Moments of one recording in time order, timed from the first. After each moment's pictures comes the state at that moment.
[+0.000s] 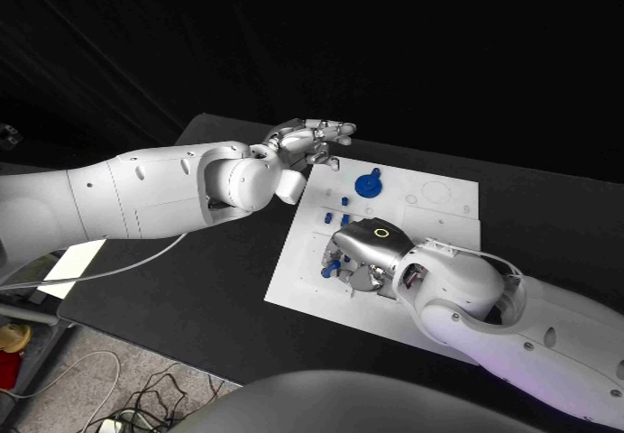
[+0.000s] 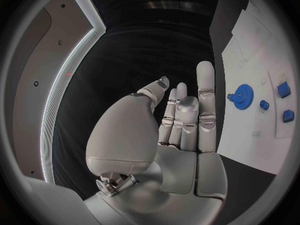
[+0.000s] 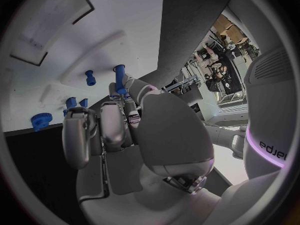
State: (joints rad) left arm 1.21 -0.93 -0.01 1.54 0.13 -0.22 0.28; left_hand 1.34 -0.10 0.35 0.01 0.11 0.91 0.17 0.28 0.10 0.91 0.09 0.65 0.35 1.34 0.00 1.21 0.85 0.17 1.31 0.10 0.62 0.65; right arm 1.01 -0.53 0.02 1.70 -1.85 -0.10 -0.18; right_hand 1.45 -0.07 0.45 -0.02 0.06 1.16 0.13 0.08 0.08 1.20 0.12 0.07 0.09 1.47 -0.02 1.24 1.05 0.05 1.47 0.08 1.43 1.31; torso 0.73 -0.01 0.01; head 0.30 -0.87
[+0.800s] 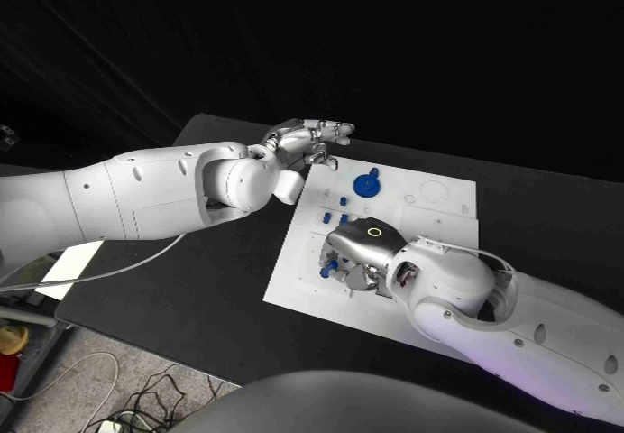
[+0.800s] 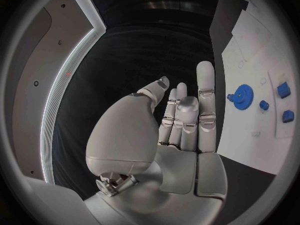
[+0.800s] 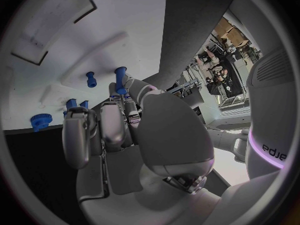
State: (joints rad) left arm 1.21 -0.93 -0.01 1.54 0.13 -0.22 0.28; left_hand 1.34 -0.10 0.35 0.01 0.11 0.91 0.17 0.28 0.10 0.91 0.09 0.65 0.35 1.34 0.00 1.21 0.85 0.17 1.31 0.10 0.62 0.65; right arm 1.01 -0.50 0.02 1.68 -1.87 -0.06 -0.20; right_hand 1.45 -0.07 0.46 -0.02 0.06 1.16 0.13 0.08 0.08 1.20 0.12 0.07 0.09 1.47 -0.02 1.24 1.05 0.05 1.47 0.08 1.43 1.31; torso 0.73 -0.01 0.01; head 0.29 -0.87
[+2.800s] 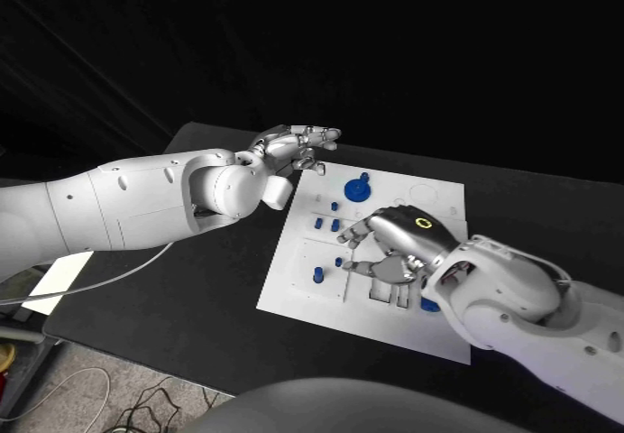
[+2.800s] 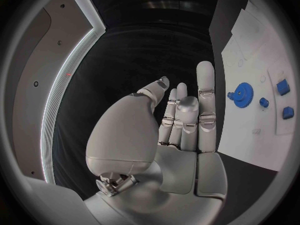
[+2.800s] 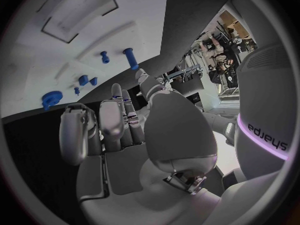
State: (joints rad) left arm 1.21 -0.94 -0.01 1.54 0.13 -0.22 0.28; left_hand 1.34 -0.10 0.35 0.01 0.11 0.91 0.18 0.28 0.10 0.91 0.09 0.65 0.34 1.34 0.00 1.21 0.85 0.17 1.31 0.10 0.62 0.65; right arm 1.03 -0.70 0.04 1.79 -1.77 -0.30 -0.11; right_hand 1.29 -0.12 0.25 0.02 0.11 1.03 0.16 0.07 0.08 1.15 0.09 0.16 0.09 1.47 0.00 1.22 1.00 0.05 1.47 0.10 1.39 1.28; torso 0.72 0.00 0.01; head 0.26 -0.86
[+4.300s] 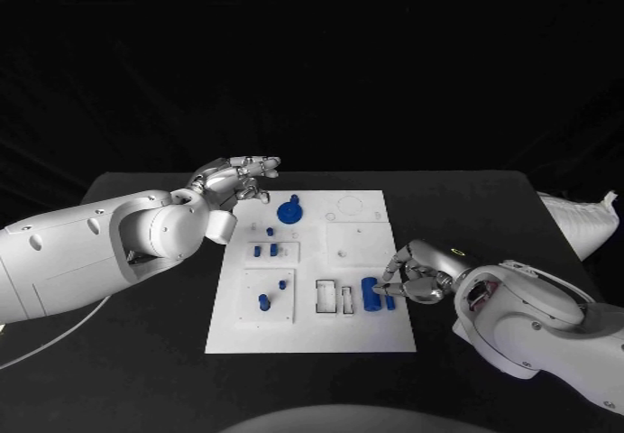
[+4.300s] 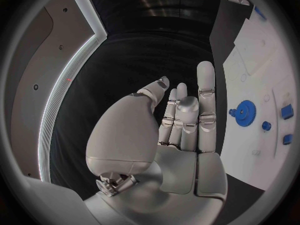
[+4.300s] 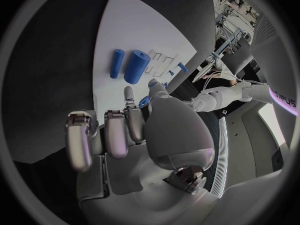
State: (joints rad) left arm 1.21 -0.95 -0.03 1.55 0.13 -0.22 0.28; left_hand 1.34 -0.10 0.35 0.01 0.11 0.91 0.17 0.29 0.10 0.91 0.10 0.65 0.34 1.34 0.00 1.21 0.85 0.17 1.31 0.10 0.62 0.65; right arm 0.98 -1.00 0.03 1.92 -1.49 -0.30 -0.53; right_hand 1.22 -0.04 -0.06 0.21 0.28 0.98 0.10 0.30 0.23 1.43 0.02 1.35 1.31 1.47 -0.05 1.44 1.31 0.03 1.47 0.05 1.52 1.31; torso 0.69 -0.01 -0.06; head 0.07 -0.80
